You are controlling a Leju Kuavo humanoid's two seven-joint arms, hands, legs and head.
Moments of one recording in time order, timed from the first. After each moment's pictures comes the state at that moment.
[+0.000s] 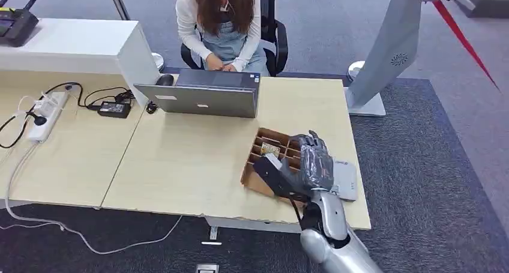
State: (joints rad) left arm -0.13 -0.08 -0.94 -0.23 -0.23 0.08 0.23; right arm -0.38 -0.01 0.70 -1.23 0.96 -0.37 0.45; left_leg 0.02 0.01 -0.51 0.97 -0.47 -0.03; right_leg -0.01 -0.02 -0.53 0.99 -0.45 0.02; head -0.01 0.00
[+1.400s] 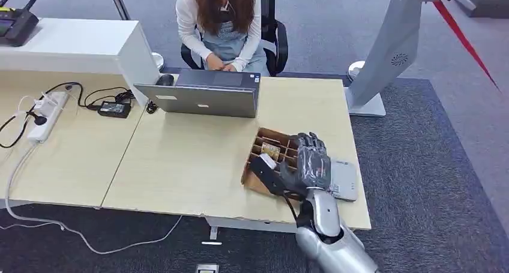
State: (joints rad) left arm -0.12 -0.08 -0.94 -0.23 -0.23 0.09 0.24; right arm -0.43 0.00 0.73 -1.11 1.06 -0.38 0.53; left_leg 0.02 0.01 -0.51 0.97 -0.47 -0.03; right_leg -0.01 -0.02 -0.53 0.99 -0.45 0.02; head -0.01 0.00
